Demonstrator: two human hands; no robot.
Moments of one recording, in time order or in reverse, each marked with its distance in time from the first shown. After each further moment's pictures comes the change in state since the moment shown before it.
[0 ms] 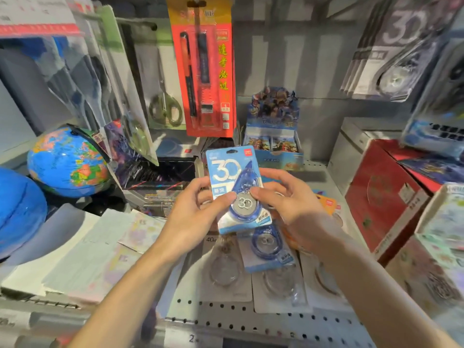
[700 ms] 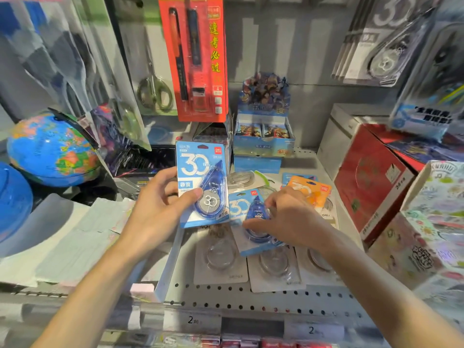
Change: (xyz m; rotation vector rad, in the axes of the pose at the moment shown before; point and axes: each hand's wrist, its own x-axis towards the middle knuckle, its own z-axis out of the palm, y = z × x) left_hand -0.011 -0.006 -0.048 0.179 0.025 0.104; right_hand -0.023 0.020 -0.010 -1.227 -0.005 0.083
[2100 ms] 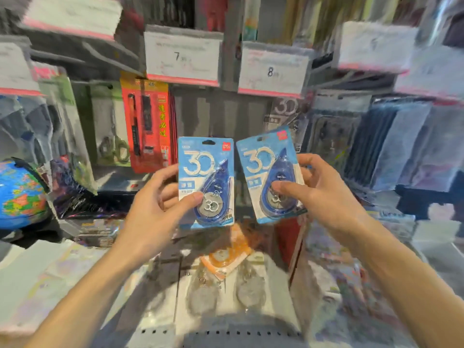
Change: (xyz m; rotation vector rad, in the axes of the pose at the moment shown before) left_hand -0.008 0.083 0.104 -0.149 -0.065 0.344; right_hand -0.057 0.064 -0.176 0.807 0.358 -0.182
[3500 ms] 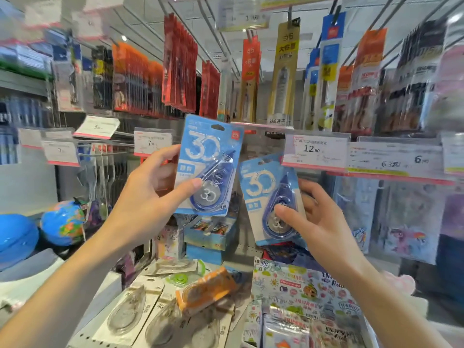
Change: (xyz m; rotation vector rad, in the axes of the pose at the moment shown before) left_hand -0.001 0.149 0.111 0.462 0.172 0.351; right_hand 0.007 -0.007 -0.124 0.177 -0.188 -0.356
